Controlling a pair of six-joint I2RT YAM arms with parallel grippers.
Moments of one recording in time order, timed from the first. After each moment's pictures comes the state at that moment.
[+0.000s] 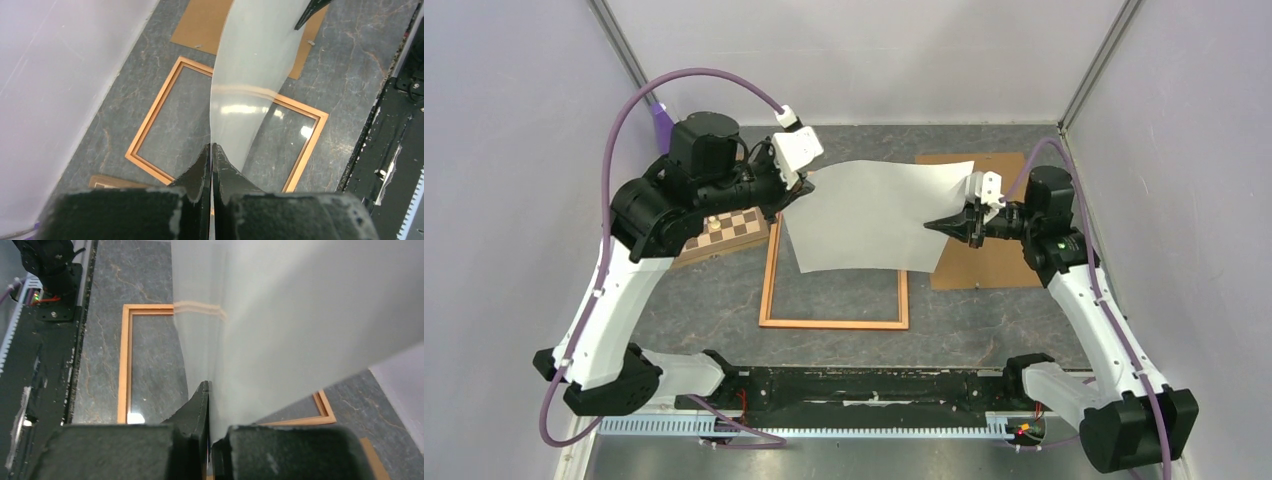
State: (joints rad) left arm -0.67 1.29 1.92 -1.09 0.26 0.44; right arm 0.14 1.02 0.93 -0.25 -1.18 -0.55
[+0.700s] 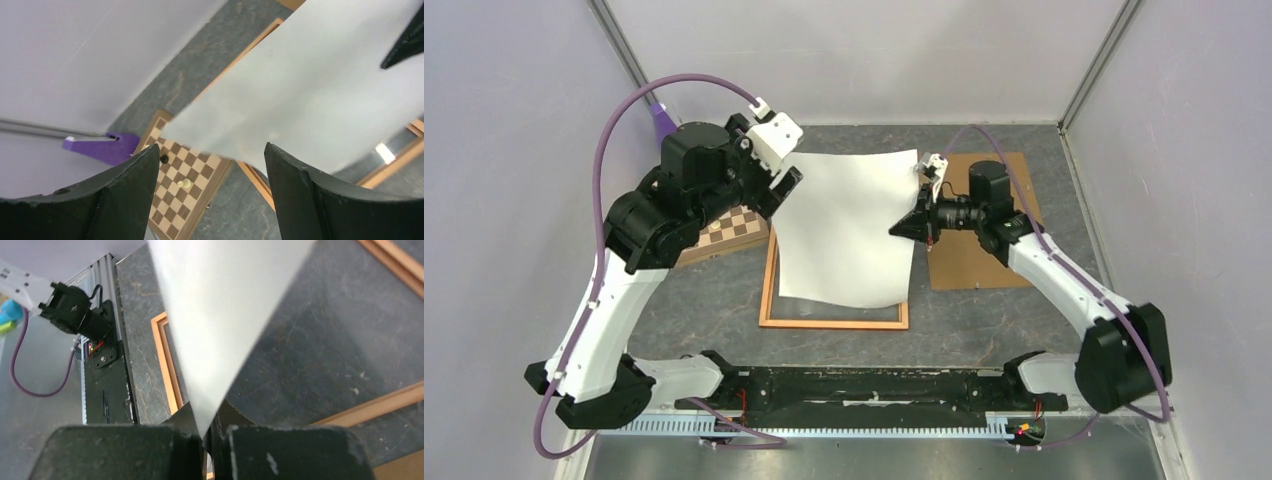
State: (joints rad) left arm -0.65 1.20 1.81 -1.02 -0.13 0.40; right arm 0.36 1.27 0.92 -0.06 -0.93 -0.02
